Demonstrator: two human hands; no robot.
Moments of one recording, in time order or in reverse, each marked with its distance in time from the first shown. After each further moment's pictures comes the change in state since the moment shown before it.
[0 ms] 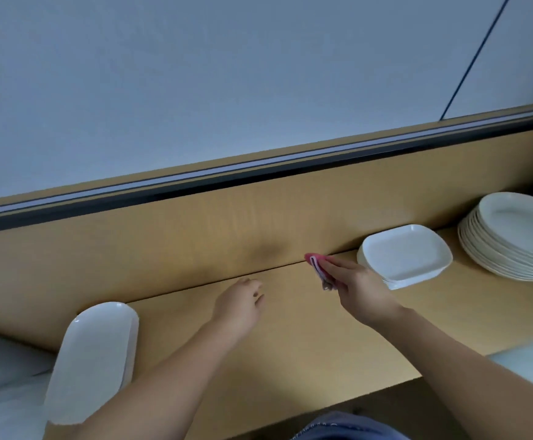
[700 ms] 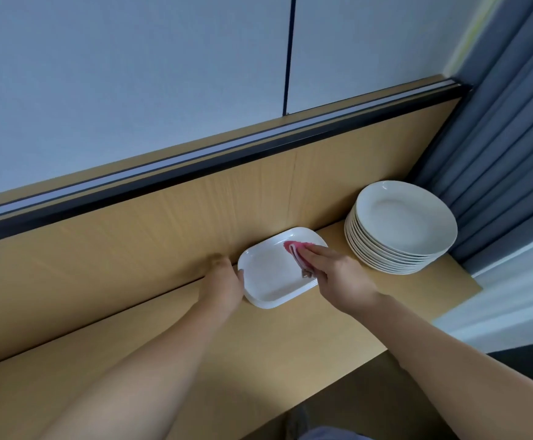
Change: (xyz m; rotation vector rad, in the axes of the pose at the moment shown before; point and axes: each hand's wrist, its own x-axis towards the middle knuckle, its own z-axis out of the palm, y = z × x) left_hand 0.131 0.227 0.104 -0.087 -0.075 -0.133; right_hand -0.039 0.190 -0.142 -0.023 0.060 0.101
